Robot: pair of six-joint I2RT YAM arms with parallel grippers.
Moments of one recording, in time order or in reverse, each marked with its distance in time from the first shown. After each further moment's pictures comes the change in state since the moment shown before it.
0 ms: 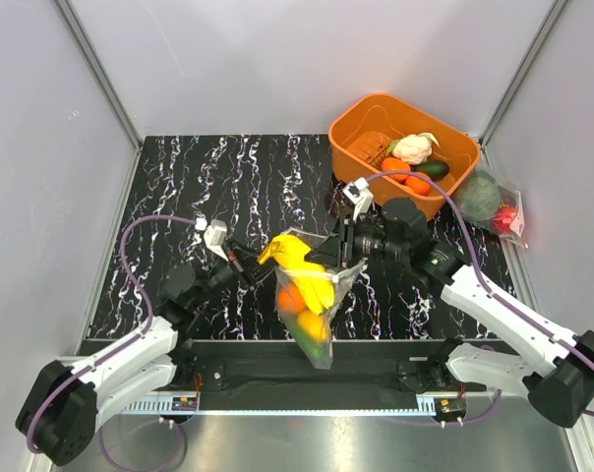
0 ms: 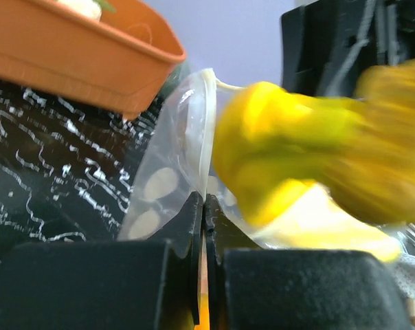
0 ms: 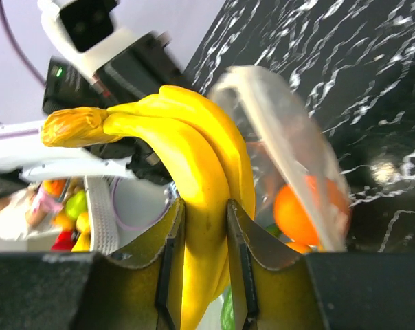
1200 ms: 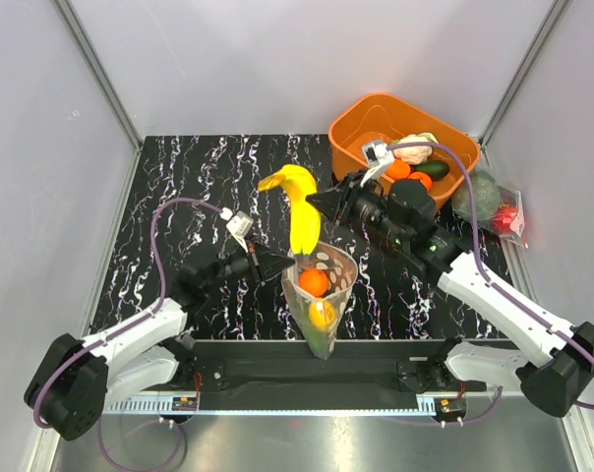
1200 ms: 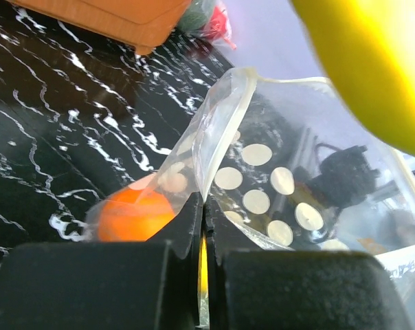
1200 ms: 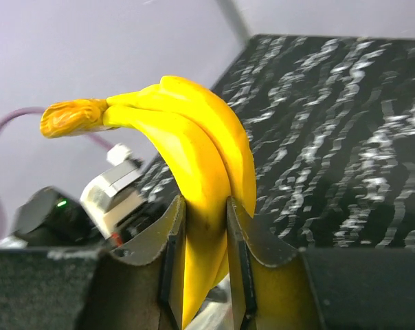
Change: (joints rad) left arm -0.014 0.188 0.123 -0.192 0.074 0.098; right arm -0.005 0.078 0.115 0.243 0.330 -0.145
